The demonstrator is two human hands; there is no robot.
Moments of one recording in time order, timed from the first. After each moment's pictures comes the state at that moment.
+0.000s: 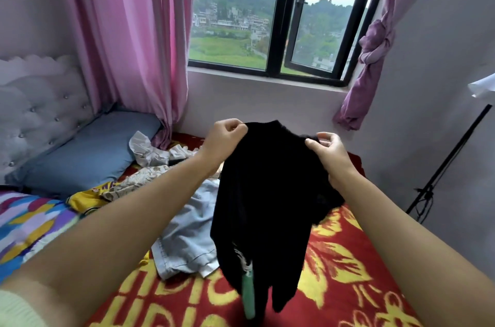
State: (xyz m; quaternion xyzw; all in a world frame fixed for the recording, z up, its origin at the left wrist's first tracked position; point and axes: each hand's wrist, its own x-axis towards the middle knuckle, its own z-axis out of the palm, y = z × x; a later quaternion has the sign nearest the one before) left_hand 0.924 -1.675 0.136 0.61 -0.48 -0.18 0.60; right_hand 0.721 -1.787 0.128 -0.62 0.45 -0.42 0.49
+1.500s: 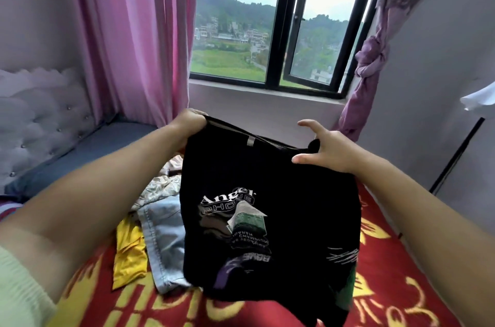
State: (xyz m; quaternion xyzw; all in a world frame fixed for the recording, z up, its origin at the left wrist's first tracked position) left_hand 1.010 -1.682 0.169 0.71 -0.40 -0.24 0.53; right_hand 0.702 -1.789 0.192 -0.92 0.35 -0.15 0.10
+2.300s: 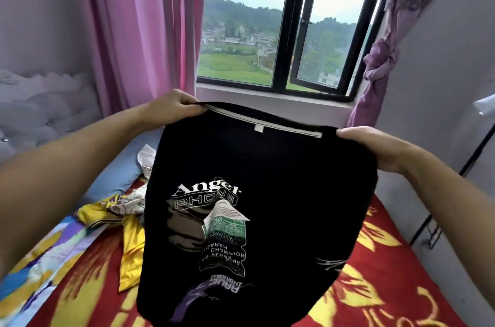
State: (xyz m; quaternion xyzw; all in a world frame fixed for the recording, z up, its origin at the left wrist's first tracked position) left_hand 1.049 -1.635 0.218 0.67 -0.59 -0.16 0.42; right_hand 0.667 -1.813 0.215 -0.75 0.34 -0.19 0.53
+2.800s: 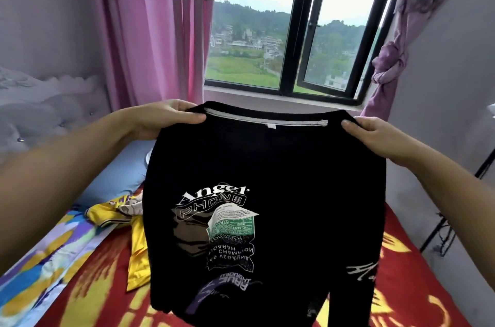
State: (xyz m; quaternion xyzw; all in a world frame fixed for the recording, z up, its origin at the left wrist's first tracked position) left_hand 1.062 -1.601 0.219 0.56 -0.58 -0.42 0.41; right_hand 0.680 -1.805 0.230 -0.85 0.32 -0.24 0.34
